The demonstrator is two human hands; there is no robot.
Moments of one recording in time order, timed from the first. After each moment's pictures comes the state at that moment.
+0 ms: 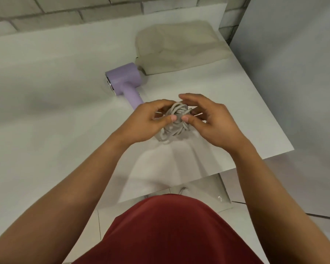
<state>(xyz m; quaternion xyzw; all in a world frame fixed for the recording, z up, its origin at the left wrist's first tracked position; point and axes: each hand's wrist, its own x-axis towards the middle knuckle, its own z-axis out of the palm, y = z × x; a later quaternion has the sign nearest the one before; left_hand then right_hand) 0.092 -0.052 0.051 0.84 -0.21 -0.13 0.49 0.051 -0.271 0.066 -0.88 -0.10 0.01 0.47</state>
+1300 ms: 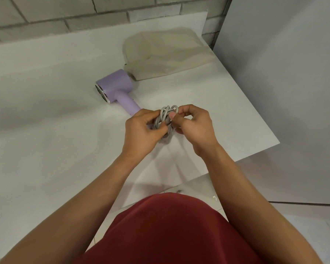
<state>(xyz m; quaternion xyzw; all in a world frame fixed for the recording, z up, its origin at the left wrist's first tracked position) 0.064 -0.066 0.029 0.85 -0.10 0.04 0.51 0.047 -0.223 0.056 -0.75 0.20 -0.01 0.63</state>
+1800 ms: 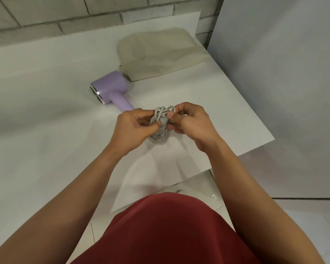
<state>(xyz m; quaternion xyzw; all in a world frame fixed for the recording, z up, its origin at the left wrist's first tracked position) 0.077 -0.050 0.040 0.82 -0.10 -0.07 0.56 0.047 -0.236 0.068 -0.77 0.18 0.07 0.61</state>
